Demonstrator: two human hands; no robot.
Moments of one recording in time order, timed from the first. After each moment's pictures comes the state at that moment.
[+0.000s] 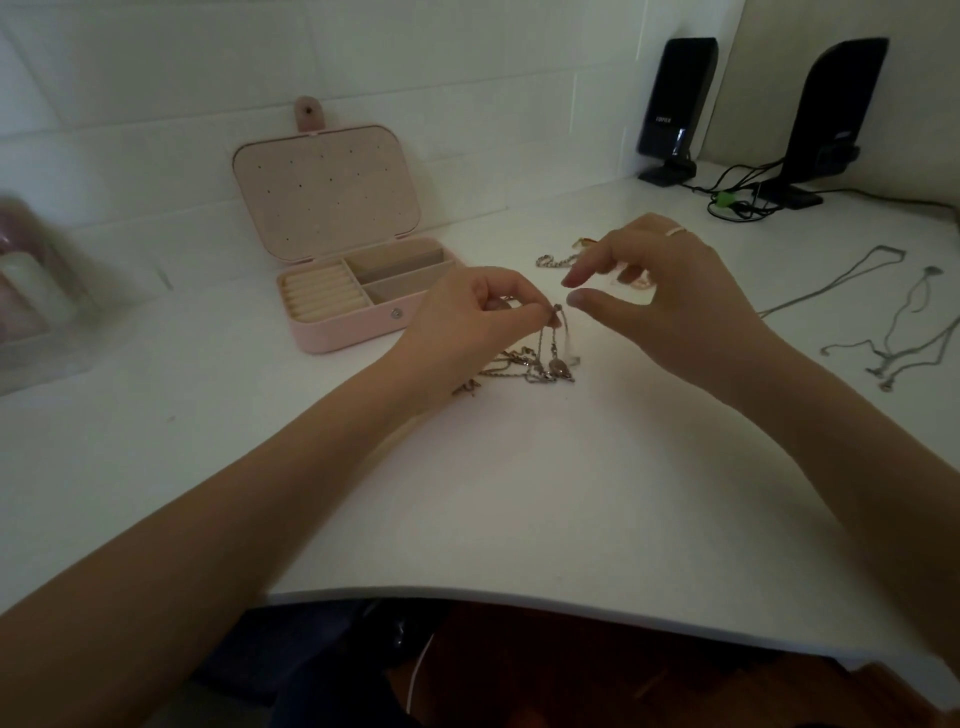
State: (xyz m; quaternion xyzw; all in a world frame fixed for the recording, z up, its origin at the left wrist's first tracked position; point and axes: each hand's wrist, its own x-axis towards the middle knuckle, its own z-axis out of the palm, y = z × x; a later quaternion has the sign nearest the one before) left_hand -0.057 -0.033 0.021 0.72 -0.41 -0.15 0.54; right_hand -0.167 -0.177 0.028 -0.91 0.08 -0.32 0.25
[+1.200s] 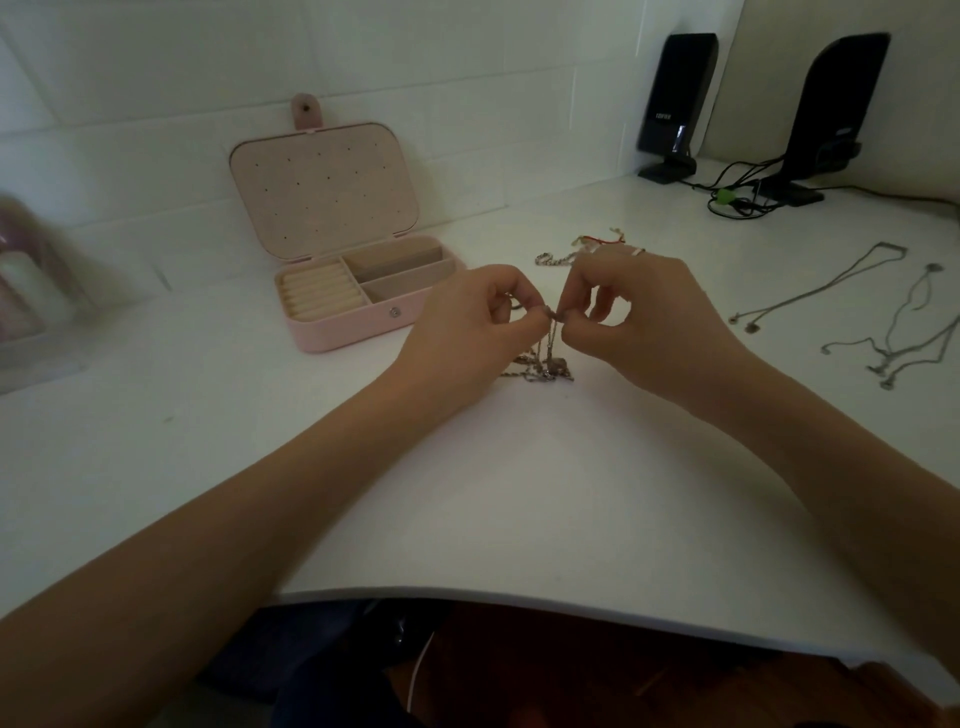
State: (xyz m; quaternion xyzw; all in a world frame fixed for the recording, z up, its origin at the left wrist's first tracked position) left_hand -0.060 -0.036 0.013 0.76 -0.44 -0.02 0.49; right_hand -0.163 -0.164 0.021 -0.92 0.06 -0.31 0.23
